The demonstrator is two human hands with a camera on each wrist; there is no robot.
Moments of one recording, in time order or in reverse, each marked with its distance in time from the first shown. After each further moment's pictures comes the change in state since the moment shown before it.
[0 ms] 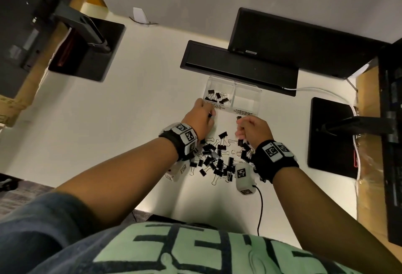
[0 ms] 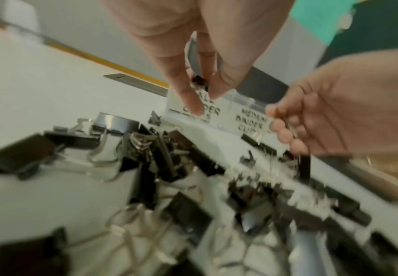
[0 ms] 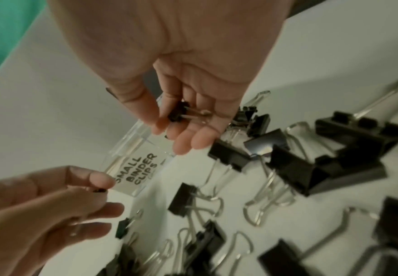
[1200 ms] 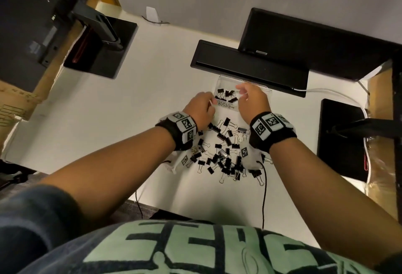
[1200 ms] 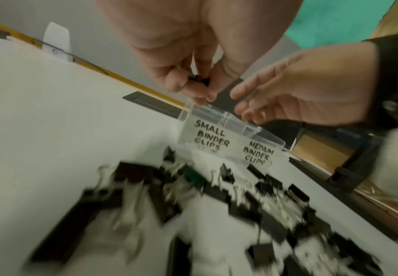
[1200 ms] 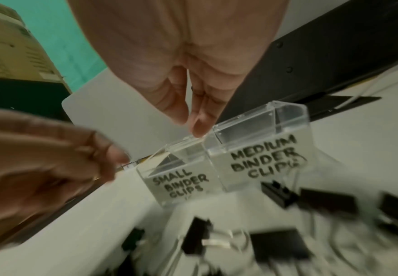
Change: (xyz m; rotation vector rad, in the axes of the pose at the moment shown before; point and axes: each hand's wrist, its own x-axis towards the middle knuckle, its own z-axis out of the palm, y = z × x) left_hand 0.000 0.001 -0.037 -0.107 -0.010 -0.094; right_hand 0.013 -0.071 0.029 -0.540 0.072 -0.375
